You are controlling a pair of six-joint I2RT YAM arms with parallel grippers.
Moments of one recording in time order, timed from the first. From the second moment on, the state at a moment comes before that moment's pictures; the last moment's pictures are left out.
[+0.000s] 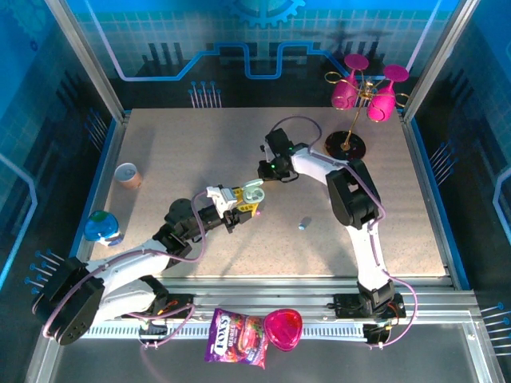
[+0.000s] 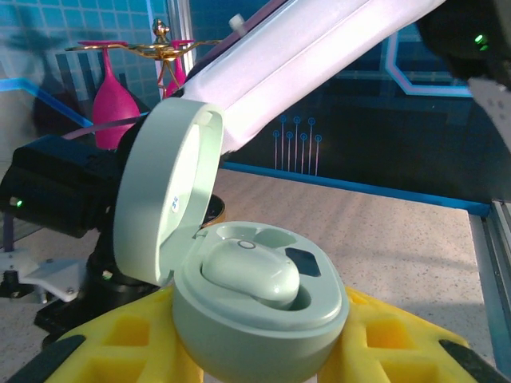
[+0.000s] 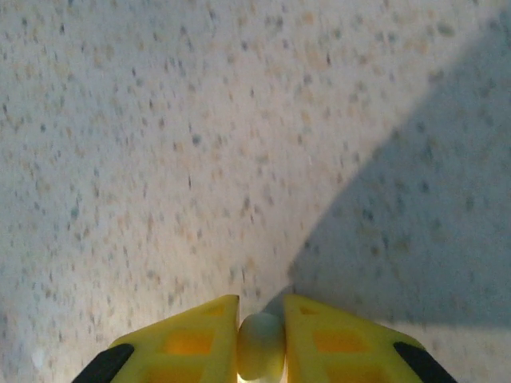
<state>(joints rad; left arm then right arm) -0.61 1.11 0.36 0.79 0.40 0.02 0.50 2.23 1.66 -0.51 -0.21 0.31</state>
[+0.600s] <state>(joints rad) -0.60 1.28 0.40 0.79 0.34 -0.07 0.55 1.50 1.20 -0.51 0.05 0.17</state>
